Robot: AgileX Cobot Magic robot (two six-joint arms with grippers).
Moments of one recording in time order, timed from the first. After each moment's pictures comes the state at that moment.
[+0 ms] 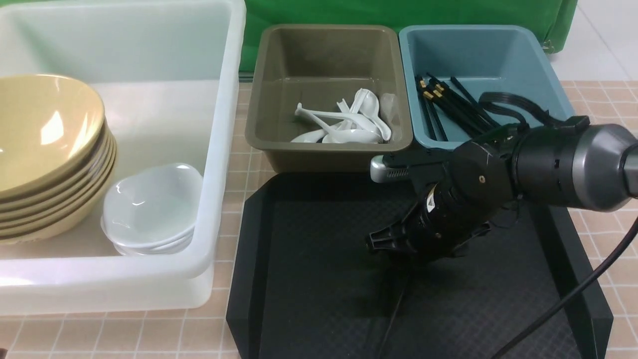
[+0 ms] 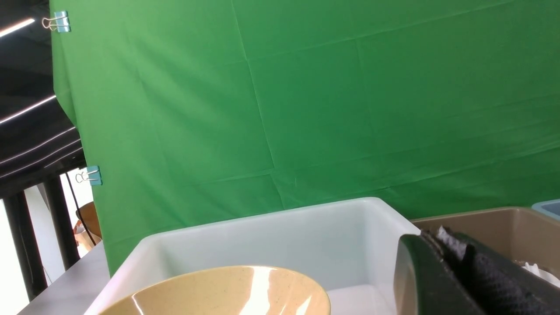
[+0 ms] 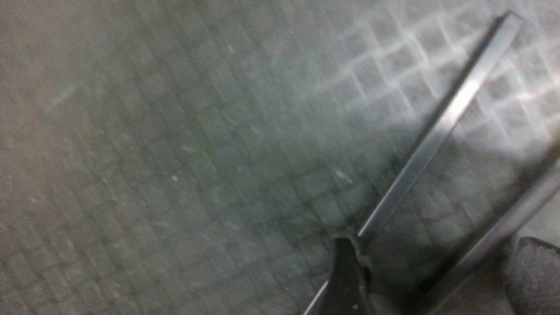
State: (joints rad) right arm 0.57 1.85 -1.14 0.08 0.59 0.32; left arm -0.03 -0.01 -0.18 -0.31 0.01 0.49
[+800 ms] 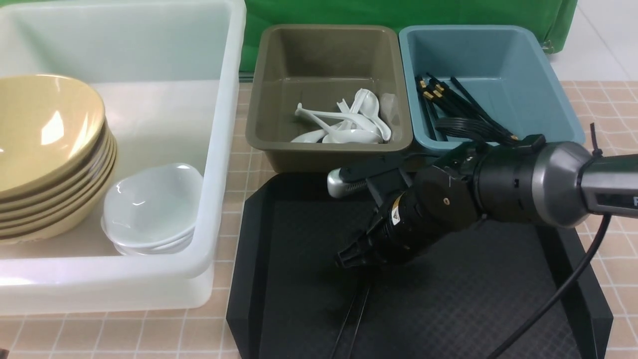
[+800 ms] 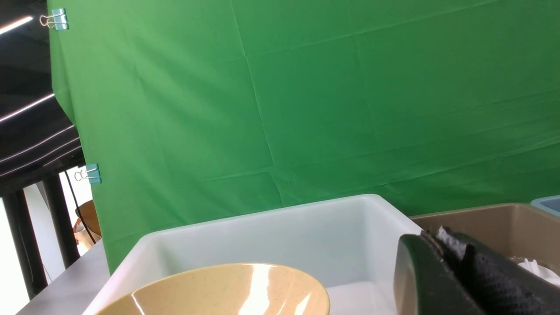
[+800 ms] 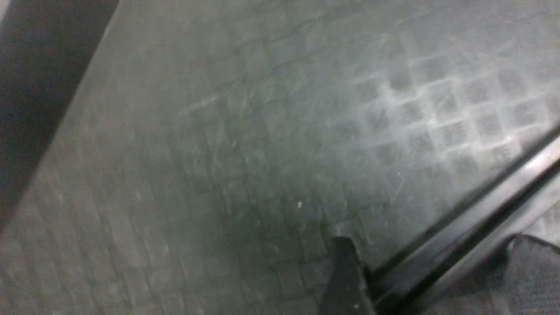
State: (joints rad) right arm 0.66 1.91 -1.17 0.01 0.52 0.20; left arm -0.03 -0.01 -0.18 -0.31 0.02 0.50
